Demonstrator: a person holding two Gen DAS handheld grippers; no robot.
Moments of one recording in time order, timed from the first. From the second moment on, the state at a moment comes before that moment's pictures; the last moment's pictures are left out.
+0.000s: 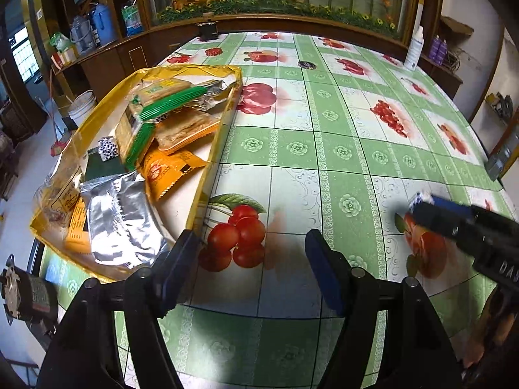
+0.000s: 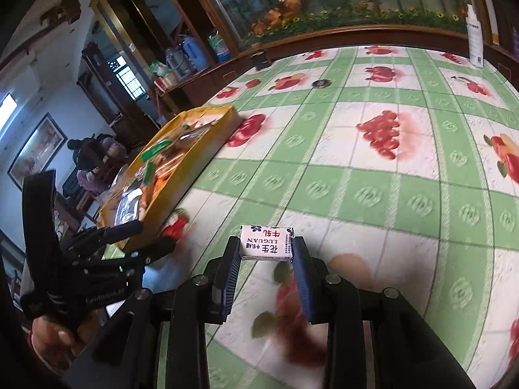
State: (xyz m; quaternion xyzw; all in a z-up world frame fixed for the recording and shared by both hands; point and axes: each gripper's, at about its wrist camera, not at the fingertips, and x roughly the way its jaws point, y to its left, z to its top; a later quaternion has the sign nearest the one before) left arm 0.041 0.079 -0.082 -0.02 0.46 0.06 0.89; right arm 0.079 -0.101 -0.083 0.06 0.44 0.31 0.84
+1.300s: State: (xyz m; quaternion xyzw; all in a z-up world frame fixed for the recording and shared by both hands) left arm 0.040 0.180 -0.080 -0.12 0.45 0.14 0.87; right arm 0.048 -0.042 -0.075 0.05 0.43 0.38 0.81
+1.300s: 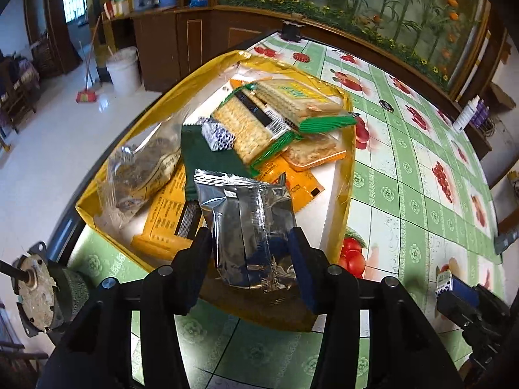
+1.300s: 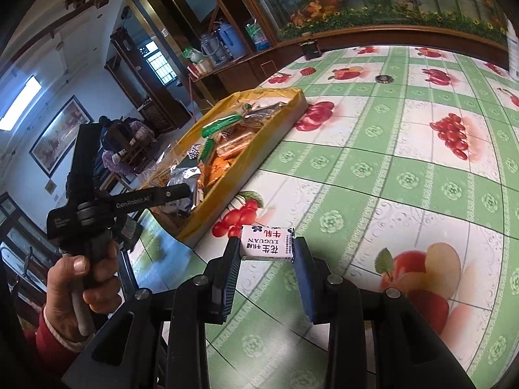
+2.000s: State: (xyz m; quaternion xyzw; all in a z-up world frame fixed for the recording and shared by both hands) left arm 0.039 0.191 -0.073 -0.10 0.44 0.15 0.88; right arm 0.072 0.040 -0.051 0.00 0.40 0.42 0.81
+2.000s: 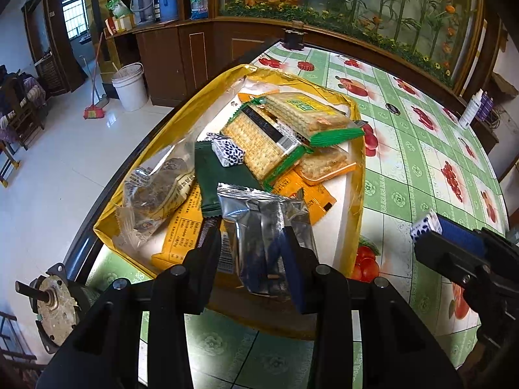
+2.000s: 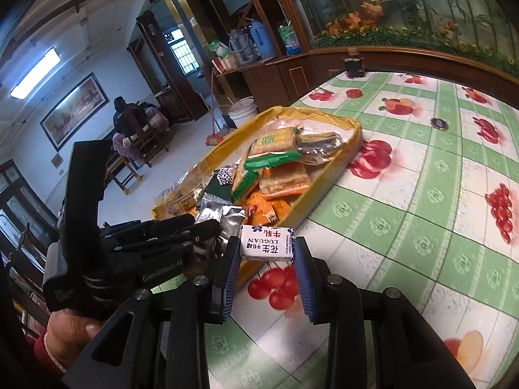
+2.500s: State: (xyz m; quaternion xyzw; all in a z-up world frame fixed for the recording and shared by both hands) left arm 0.037 0.204 -0.067 -0.10 0.43 0.17 0.88; right arm 0.091 0.073 -0.044 0.00 0.39 0.45 0.81
